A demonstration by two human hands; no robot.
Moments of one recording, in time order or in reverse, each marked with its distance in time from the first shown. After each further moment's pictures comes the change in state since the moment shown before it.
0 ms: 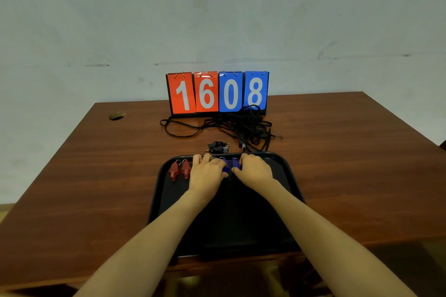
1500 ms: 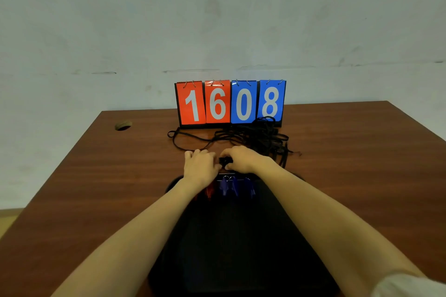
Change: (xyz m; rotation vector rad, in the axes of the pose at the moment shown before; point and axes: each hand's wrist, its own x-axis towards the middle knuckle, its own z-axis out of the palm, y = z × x) left_hand 0.067 -0.063 -0.006 -0.068 -0.091 -0.191; right_hand 0.096 -0.046 -0.022 -0.065 -0.308 -0.320
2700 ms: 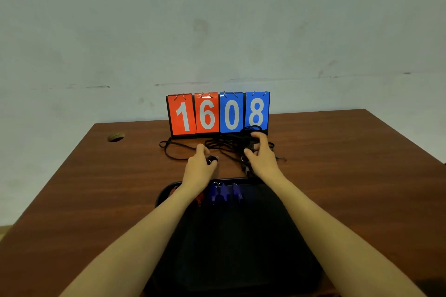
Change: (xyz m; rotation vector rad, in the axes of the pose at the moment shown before) left_hand -0.017 0.033 -0.029 -0.730 0.137 -0.162; right_hand -0.067 0.033 -0.011 0.772 0.642 0.198
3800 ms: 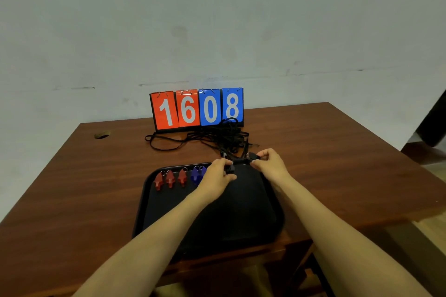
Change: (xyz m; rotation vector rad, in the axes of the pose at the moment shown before) left_hand -0.095 0.046 0.047 0.002 -0.285 0.135; right_hand -0.080 0.040 -0.067 0.104 0.071 0.306
